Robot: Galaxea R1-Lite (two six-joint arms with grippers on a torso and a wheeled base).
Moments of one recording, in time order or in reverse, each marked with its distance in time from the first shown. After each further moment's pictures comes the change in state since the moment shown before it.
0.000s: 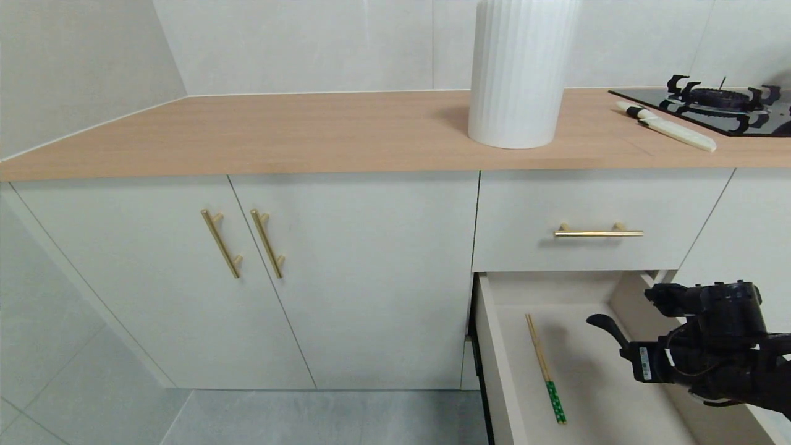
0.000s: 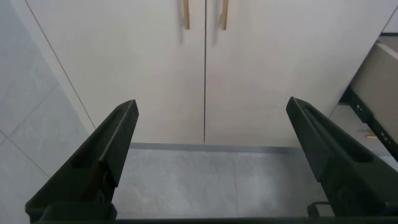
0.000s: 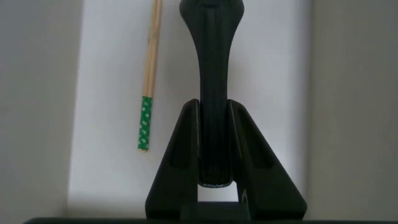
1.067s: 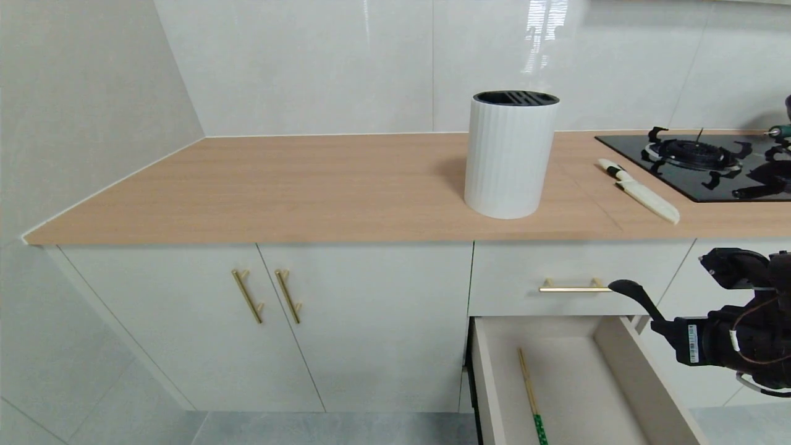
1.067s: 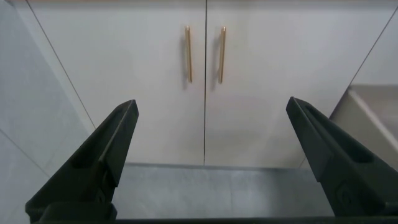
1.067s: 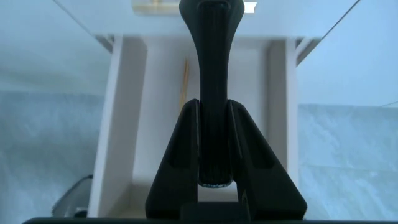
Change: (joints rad) left arm 0.000 0.000 0.000 0.000 0.000 0.000; right arm 0.010 -0.358 -0.051 0.265 0.002 -0.006
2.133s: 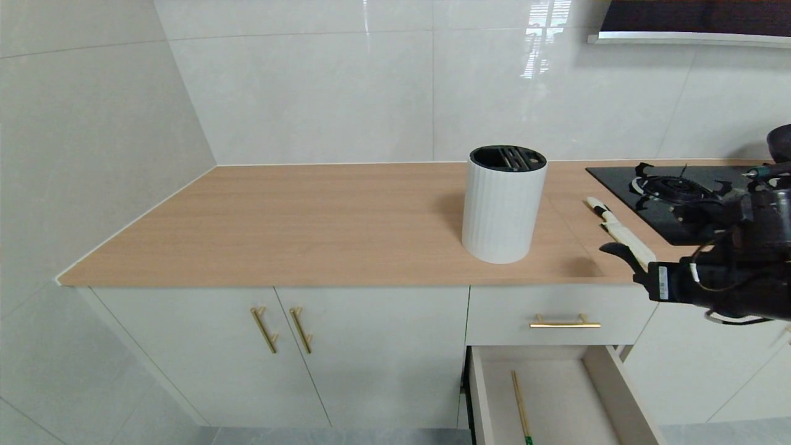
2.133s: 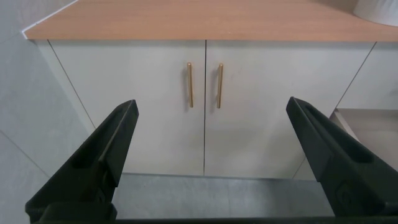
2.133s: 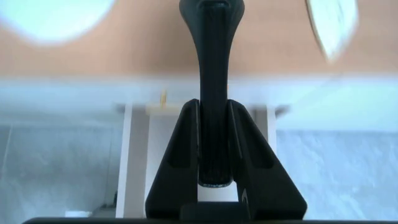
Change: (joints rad) left arm 0.000 0.000 0.000 0.000 0.000 0.000; right arm -0.043 0.154 -0.303 0.133 -0.003 0.013
